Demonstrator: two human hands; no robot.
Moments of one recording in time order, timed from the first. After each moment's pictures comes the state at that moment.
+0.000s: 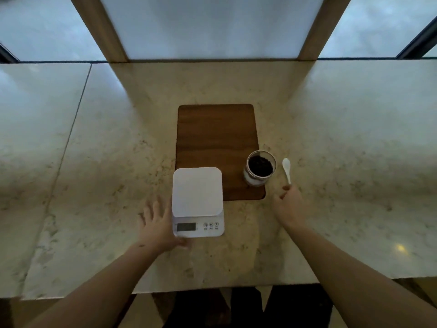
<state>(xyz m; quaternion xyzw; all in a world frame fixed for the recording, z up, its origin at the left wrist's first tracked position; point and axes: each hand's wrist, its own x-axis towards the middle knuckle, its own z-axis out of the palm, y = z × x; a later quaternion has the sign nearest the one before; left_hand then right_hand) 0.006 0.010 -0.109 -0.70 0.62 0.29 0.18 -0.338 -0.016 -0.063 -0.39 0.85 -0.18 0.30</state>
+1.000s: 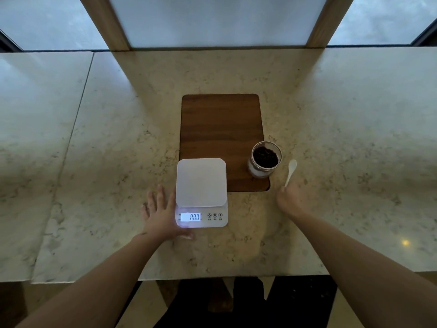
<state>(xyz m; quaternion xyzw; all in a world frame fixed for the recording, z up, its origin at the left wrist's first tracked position) 0.005 0.013 -0.094 -0.69 0.62 0.33 0.18 -0.345 -0.021 -0.075 -0.42 0.84 -0.09 0.34</state>
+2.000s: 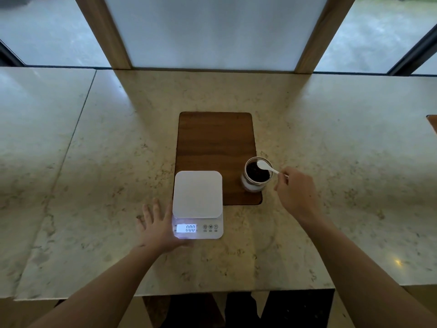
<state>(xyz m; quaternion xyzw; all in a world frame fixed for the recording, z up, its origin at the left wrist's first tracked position) -0.004 0.011 -0.107 -0.72 0.60 0.30 0.18 -0.348 -0.041 0.016 -0.59 0.76 -0.19 0.19</state>
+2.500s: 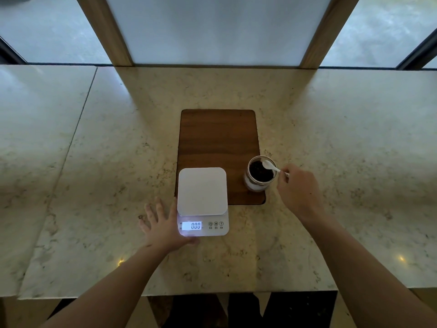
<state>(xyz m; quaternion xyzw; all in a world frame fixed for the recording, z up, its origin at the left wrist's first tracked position) -0.022 0.009 -0.091 -0.73 0.58 0.30 0.18 -0.346 -0.050 0.011 -0.62 0.76 -0.16 0.15</state>
